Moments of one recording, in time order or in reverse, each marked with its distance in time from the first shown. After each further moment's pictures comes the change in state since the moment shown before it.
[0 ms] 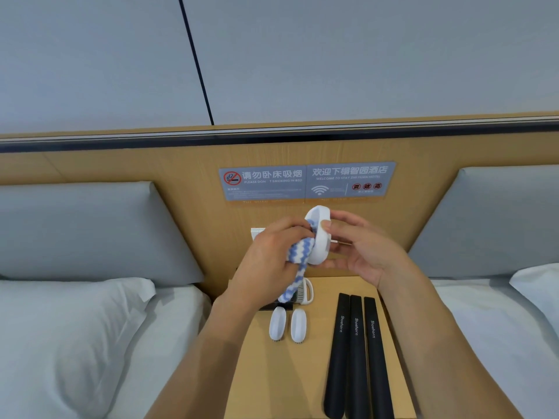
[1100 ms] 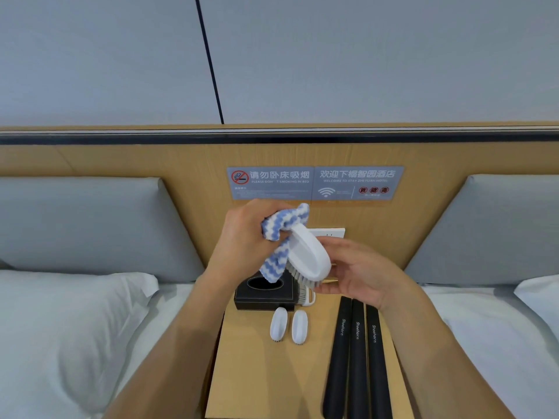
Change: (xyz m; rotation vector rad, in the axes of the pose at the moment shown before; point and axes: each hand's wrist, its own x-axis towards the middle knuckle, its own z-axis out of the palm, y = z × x) left_hand 0.005 -0.014 -0.039 -0.035 0.221 -0.067; right_hand -0.018 0.013 0.015 -0.071 -0.213 0.188
